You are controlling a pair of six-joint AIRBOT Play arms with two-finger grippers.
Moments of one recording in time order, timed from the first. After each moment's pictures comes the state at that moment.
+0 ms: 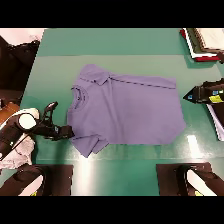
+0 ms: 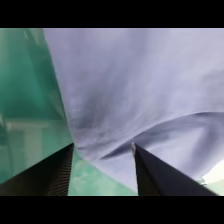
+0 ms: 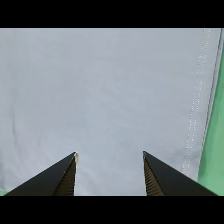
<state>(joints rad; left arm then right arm) -0.15 -0.87 0.48 1.14 -1.07 -1.66 -0.21 -0.93 1.10 -1.20 1.39 1.41</state>
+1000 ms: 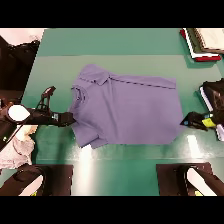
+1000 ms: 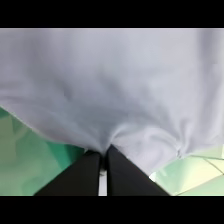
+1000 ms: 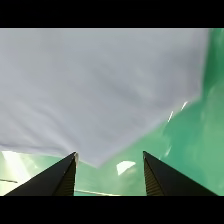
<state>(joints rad) -0.15 -0.87 0.65 1.01 -1.00 -1.55 -0.42 -0.93 0.73 -1.22 1.46 1.41</state>
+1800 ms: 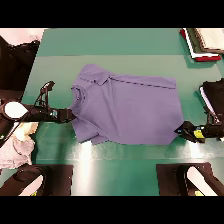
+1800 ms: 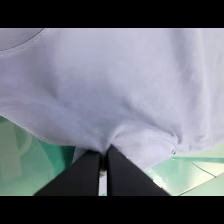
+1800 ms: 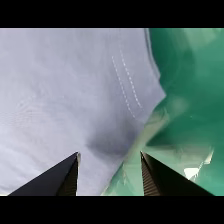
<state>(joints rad) -0.15 -0.87 0.69 0.99 -1.00 -1.51 -0.54 -0.93 0.47 -1.10 1.24 1.42</state>
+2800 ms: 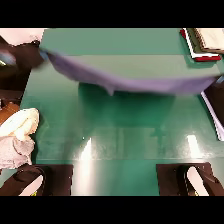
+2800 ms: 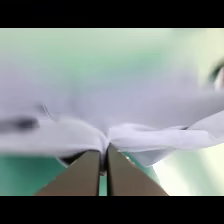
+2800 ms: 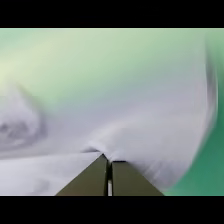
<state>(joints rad) -0.15 -0.87 1.48 1.03 -1.01 -1.48 -0.54 -0.75 1.17 -0.80 1.22 1.35</state>
